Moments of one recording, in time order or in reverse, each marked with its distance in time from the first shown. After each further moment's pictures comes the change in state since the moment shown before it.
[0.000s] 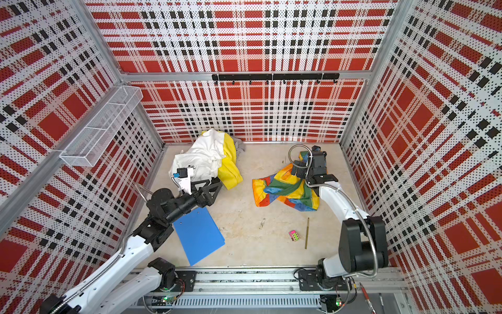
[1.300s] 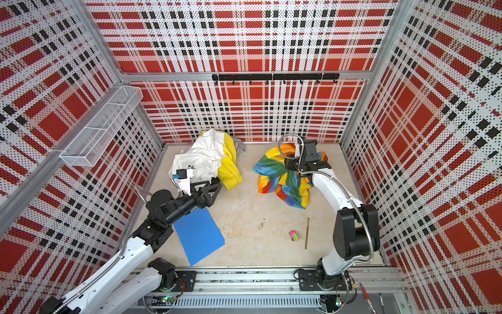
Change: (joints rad) left arm 0.003 -0.015 -0.014 0.000 0.002 -0.011; right arm 0.065 0.056 0.283 -0.146 -0.233 0.000
